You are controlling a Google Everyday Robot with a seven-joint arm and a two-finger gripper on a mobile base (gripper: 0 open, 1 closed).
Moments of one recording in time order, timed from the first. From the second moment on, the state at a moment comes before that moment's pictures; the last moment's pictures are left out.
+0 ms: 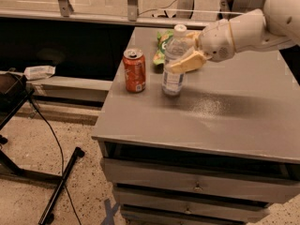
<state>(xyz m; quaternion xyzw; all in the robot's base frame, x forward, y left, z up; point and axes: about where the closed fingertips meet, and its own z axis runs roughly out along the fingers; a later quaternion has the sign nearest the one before) 0.608 -0.074 0.930 -0.61 0.60 0.27 0.44</state>
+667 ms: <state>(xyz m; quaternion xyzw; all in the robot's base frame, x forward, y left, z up) 0.625 -0.062 0.928 -0.60 0.59 0.29 0.46</state>
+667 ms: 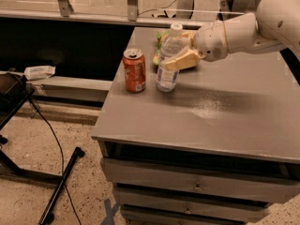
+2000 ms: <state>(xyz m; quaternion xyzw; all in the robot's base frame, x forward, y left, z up) 0.625 -0.052 0.925 -0.60 0.58 0.30 0.46</state>
